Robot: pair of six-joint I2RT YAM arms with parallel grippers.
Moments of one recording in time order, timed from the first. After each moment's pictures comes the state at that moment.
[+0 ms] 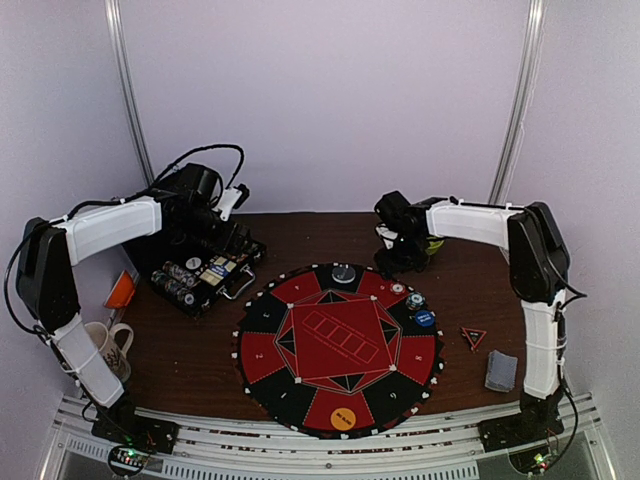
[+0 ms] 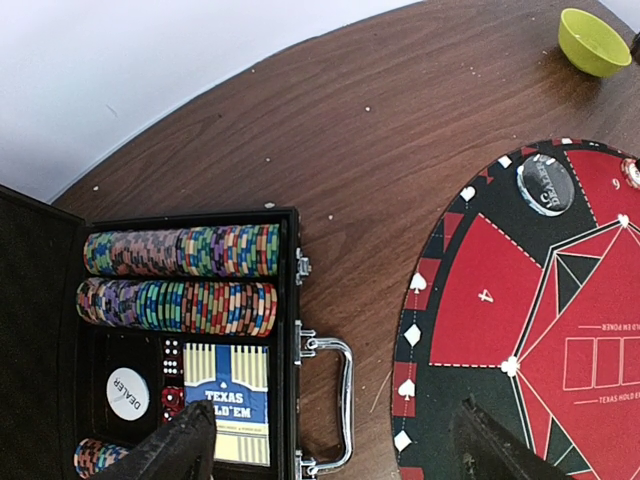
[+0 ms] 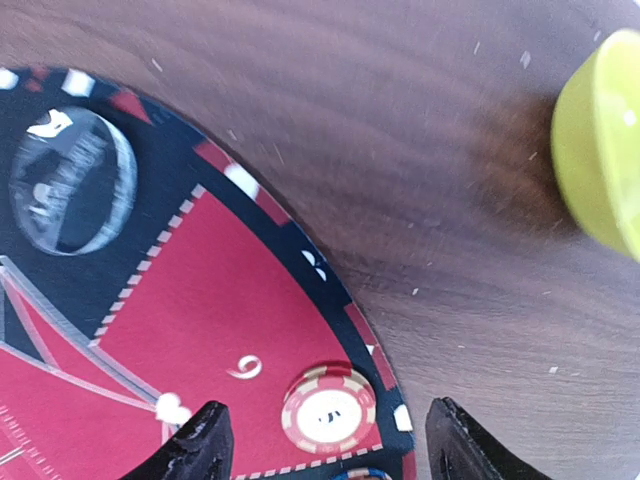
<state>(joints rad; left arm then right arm) -0.42 1.69 1.37 -0.49 0.06 0.14 0.54 2.11 1.67 -0.78 0.19 0.15</state>
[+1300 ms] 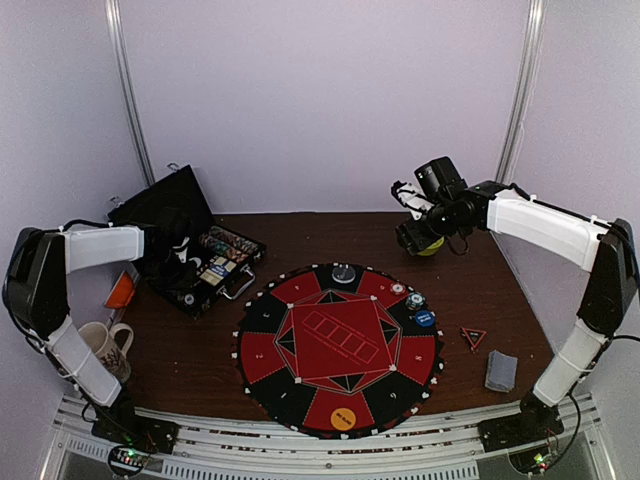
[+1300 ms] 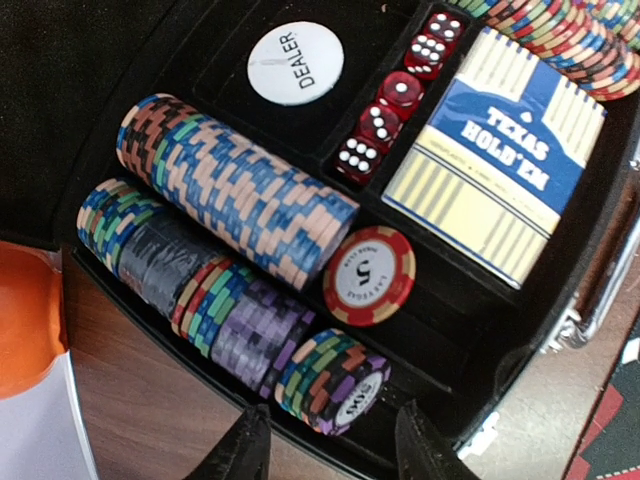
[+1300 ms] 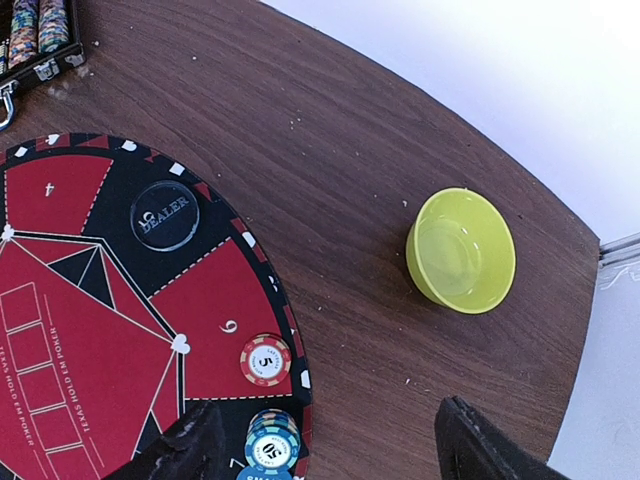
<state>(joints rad) -0.25 1.61 1.05 -0.60 -0.22 -0.22 0.54 1.65 1.44 -0.63 0.22 -0.14</state>
